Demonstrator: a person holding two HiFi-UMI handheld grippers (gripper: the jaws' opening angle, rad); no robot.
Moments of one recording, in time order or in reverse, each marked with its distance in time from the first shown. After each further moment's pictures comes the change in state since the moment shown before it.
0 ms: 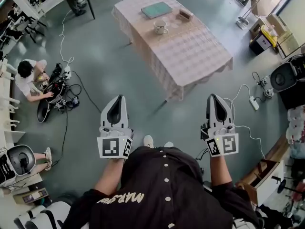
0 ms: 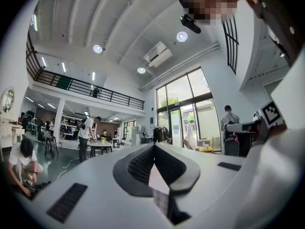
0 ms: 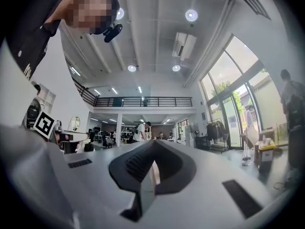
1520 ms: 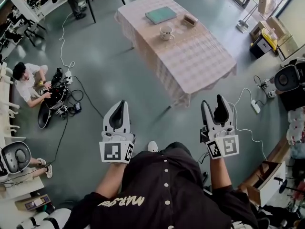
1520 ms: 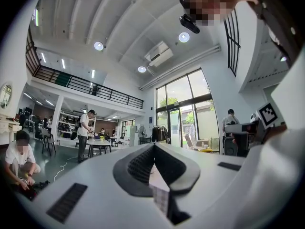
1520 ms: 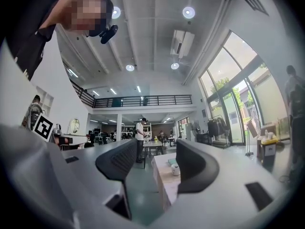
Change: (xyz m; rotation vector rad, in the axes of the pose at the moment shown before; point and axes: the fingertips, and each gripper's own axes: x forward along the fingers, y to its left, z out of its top) left arm 0.009 0.058 -0.008 -0.023 0.004 -0.028; right arm 0.046 0.042 -0.013 0.035 0.012 -0.004
